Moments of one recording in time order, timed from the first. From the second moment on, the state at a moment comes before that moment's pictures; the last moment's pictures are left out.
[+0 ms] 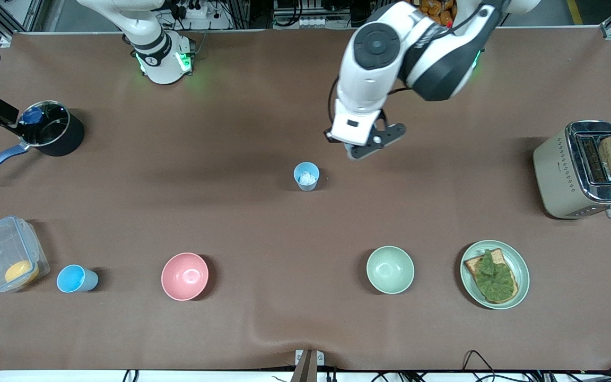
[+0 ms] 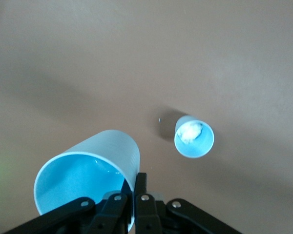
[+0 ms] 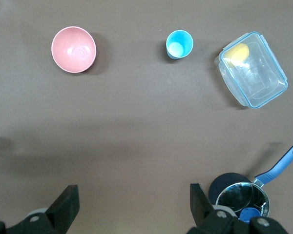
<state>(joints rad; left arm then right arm) -0.53 0.31 -0.25 -1.58 -0.03 1.80 -1.23 -0.04 0.00 -0.02 -1.46 0.00 1.47 -0.07</state>
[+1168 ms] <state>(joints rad) -0.63 0.59 -0.25 -1.43 -0.03 2.03 -1.27 -0.03 0.01 -0.02 -1.46 0.01 1.45 -0.07</state>
